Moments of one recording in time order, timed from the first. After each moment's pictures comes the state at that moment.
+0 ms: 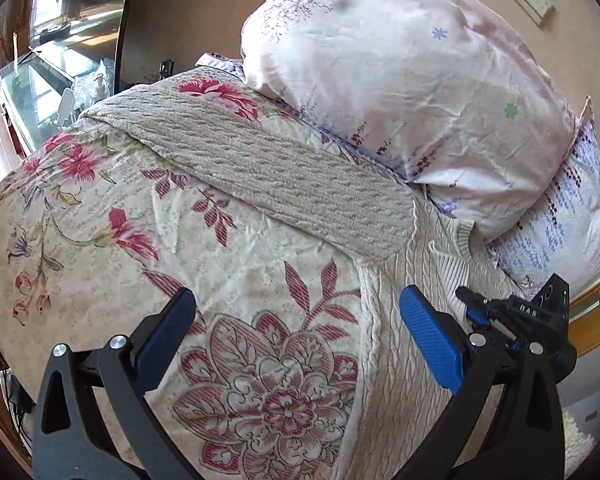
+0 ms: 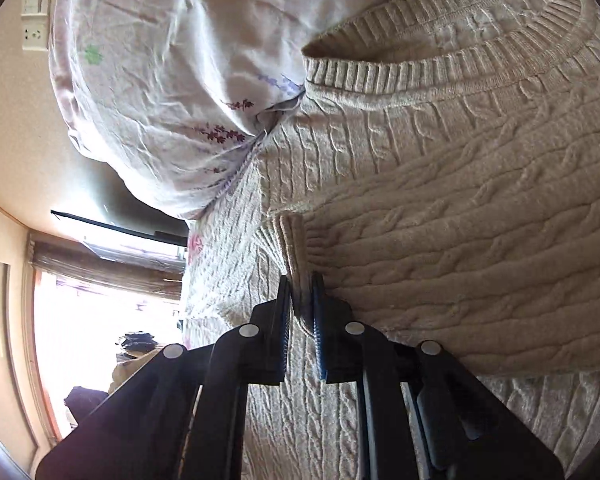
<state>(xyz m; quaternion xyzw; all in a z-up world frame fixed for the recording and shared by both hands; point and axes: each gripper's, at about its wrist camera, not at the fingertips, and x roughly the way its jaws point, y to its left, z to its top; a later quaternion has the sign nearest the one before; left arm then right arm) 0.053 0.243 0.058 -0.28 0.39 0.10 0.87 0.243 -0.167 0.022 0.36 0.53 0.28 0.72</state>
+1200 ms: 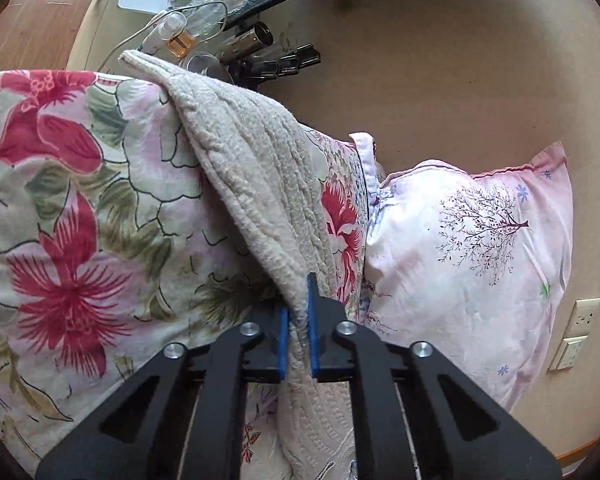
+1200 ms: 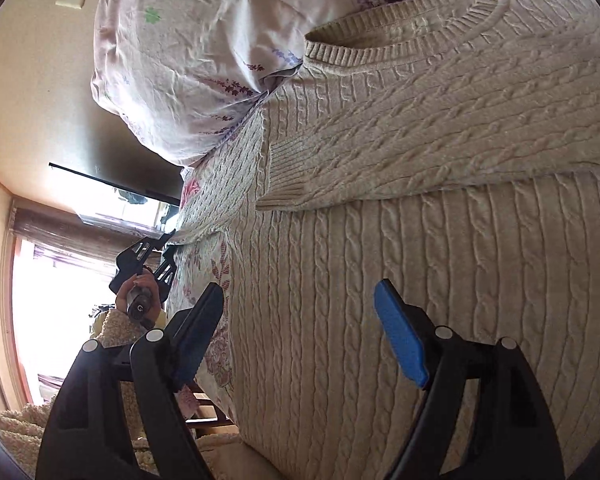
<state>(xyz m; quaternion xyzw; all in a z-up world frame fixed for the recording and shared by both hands) 0.108 0.448 -0.019 -0.67 0.23 0.14 0.69 0.161 -0.217 0.061 0.31 0.55 0.27 0.73</state>
